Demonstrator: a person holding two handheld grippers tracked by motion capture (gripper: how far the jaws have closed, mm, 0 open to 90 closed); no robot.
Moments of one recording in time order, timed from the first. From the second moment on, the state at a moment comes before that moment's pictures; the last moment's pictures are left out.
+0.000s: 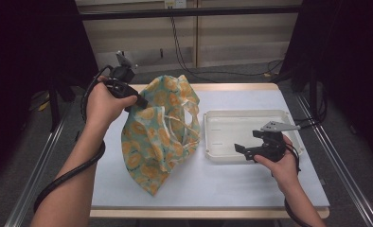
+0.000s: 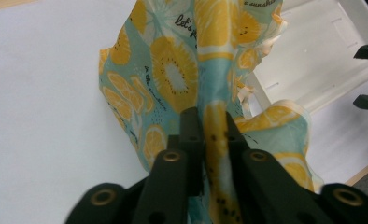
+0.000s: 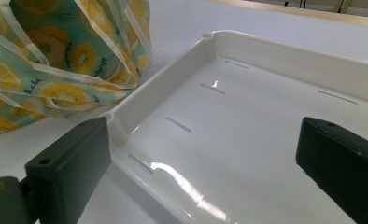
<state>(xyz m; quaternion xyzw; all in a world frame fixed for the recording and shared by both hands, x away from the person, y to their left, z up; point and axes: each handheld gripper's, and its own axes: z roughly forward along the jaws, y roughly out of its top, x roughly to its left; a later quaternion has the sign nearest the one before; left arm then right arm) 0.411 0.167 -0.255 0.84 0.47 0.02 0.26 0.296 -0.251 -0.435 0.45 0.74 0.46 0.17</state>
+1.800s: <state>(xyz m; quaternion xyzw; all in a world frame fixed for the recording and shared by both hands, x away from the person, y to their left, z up) 0.395 0.179 -0.249 0.85 0.44 0.02 0.28 0.297 -0.244 -0.440 0.45 0.75 0.46 0.17</state>
